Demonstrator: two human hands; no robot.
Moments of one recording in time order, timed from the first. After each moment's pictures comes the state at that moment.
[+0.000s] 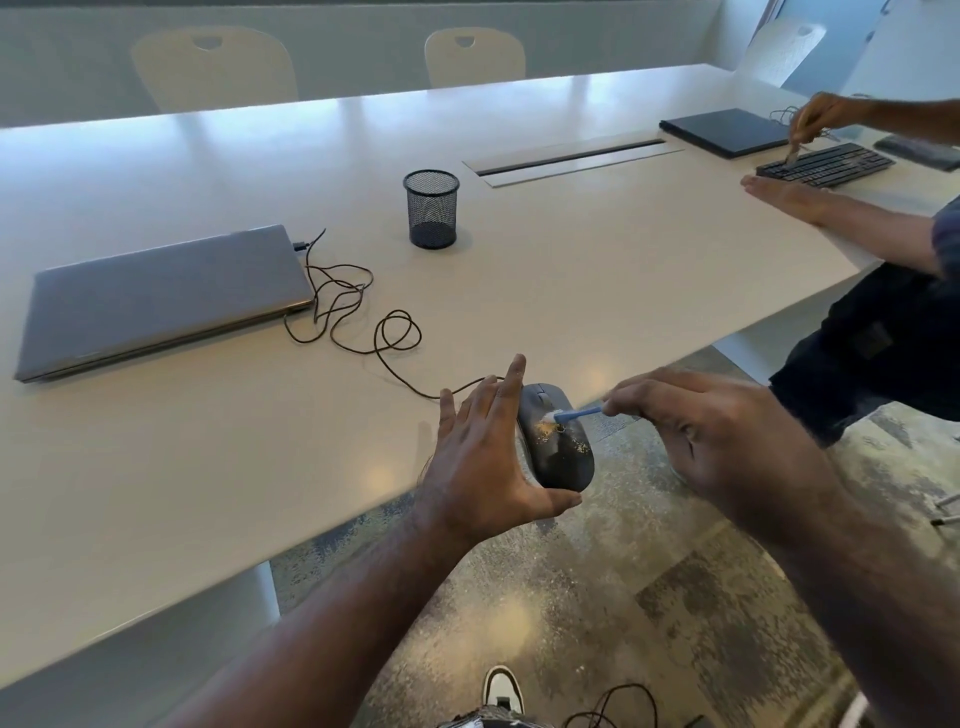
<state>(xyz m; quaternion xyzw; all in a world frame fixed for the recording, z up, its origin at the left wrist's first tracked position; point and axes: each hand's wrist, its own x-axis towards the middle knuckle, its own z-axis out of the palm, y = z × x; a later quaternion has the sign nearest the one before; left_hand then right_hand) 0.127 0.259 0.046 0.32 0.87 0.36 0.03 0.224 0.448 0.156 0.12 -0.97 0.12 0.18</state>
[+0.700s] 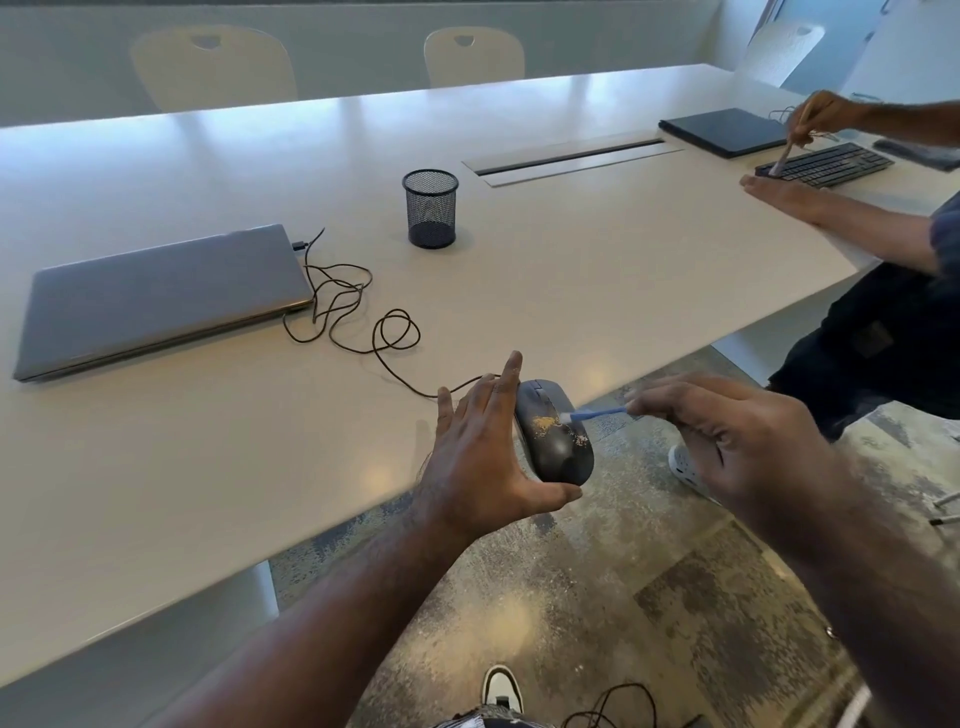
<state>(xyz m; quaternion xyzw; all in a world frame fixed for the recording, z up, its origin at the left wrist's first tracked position) 0.125 0.260 0.047 0.31 0.87 0.38 0.02 0.236 0.460 0.148 0.11 -0.95 0.16 0.23</state>
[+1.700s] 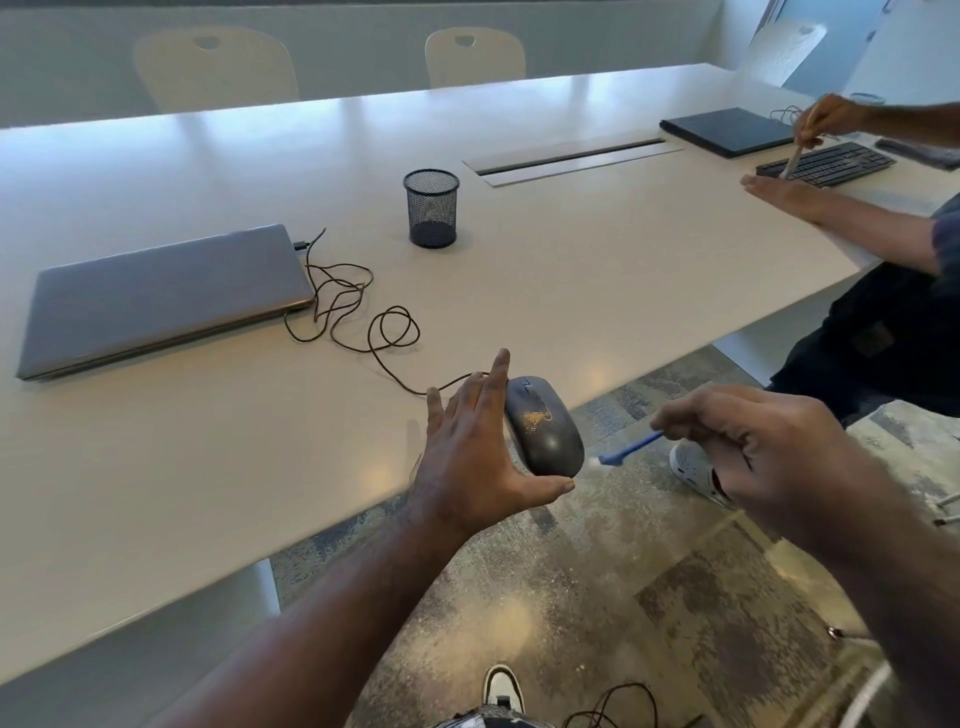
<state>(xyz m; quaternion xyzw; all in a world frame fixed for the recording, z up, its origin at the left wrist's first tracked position) 0.125 0.256 0.047 0.29 0.88 0.38 0.01 0.245 0.476 0.147 0.08 -0.96 0.20 0.17</state>
